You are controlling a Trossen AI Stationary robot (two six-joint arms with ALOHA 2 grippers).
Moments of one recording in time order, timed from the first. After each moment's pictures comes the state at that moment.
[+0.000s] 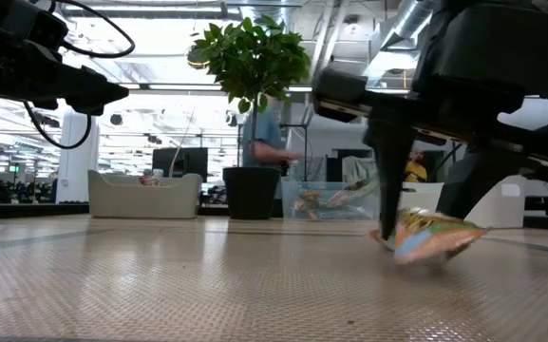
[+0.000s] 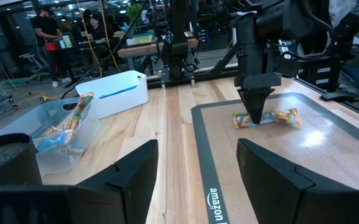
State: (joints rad) left arm -0.05 0.10 0.01 0.03 -0.01 0.13; right arm 0.48 1.97 1.24 -0.57 0.14 -1.00
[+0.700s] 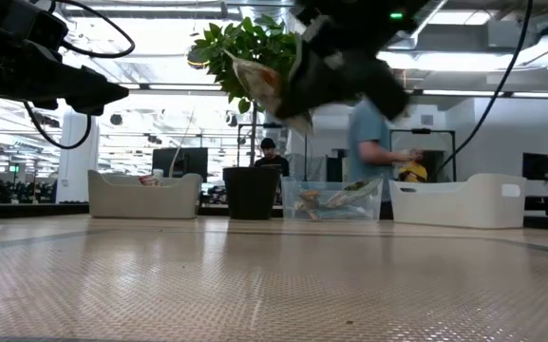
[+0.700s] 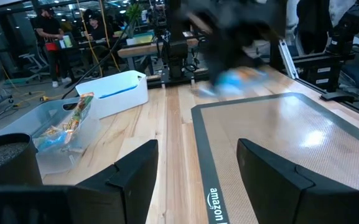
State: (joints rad) left arm -0.05 0.10 0.01 0.03 -0.01 0.13; right arm 0.38 1.84 1.24 -0.30 0.60 -0.55
